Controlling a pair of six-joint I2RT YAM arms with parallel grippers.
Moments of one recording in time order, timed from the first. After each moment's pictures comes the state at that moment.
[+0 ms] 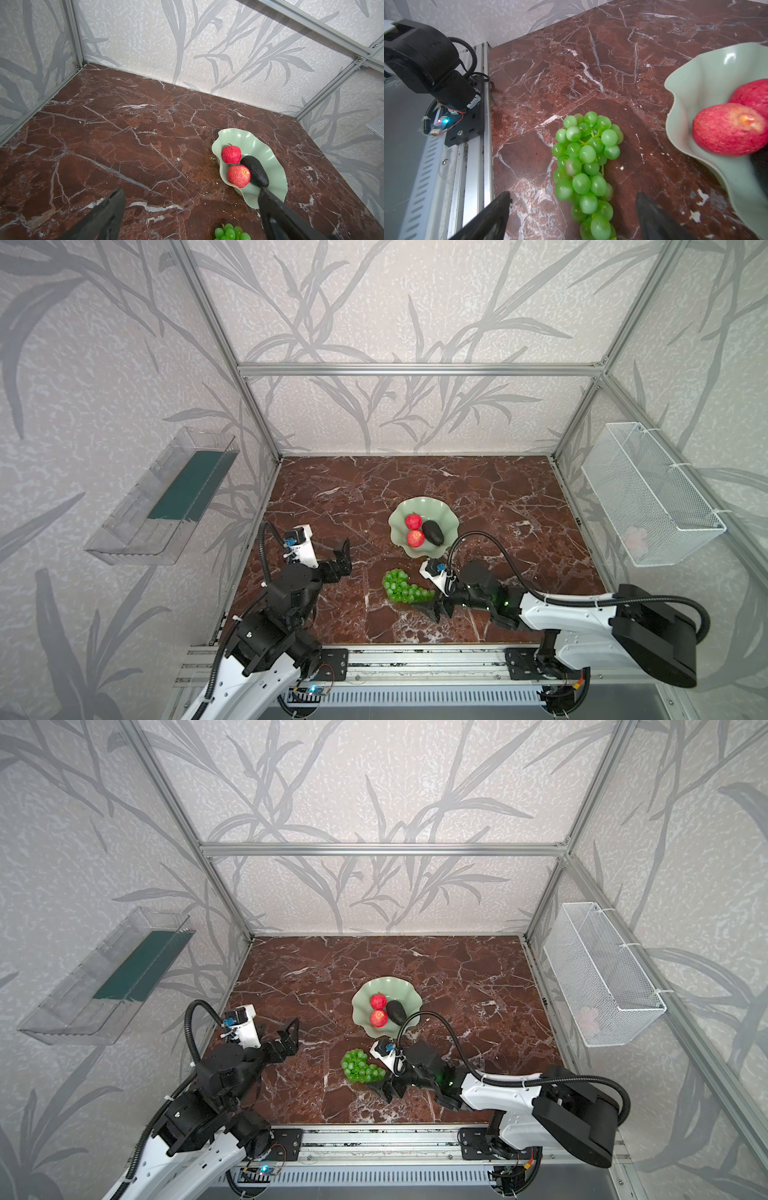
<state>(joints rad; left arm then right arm) -0.58 0.34 0.57 -0.54 -0.40 -0.48 1.01 1.33 0.37 0.50 -0.23 0.08</state>
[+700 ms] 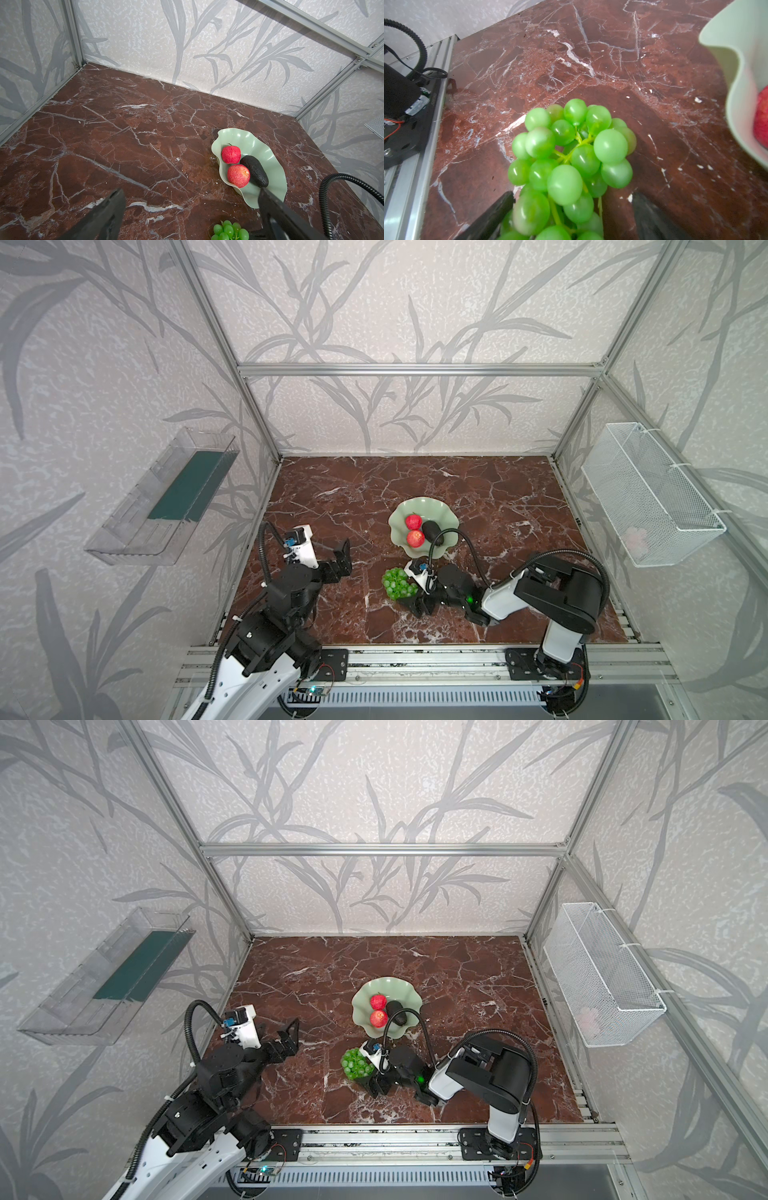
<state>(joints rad) -0.58 0.34 0.57 -0.54 -0.40 -0.48 1.01 1.81 0.45 0.89 -0.18 0.15</state>
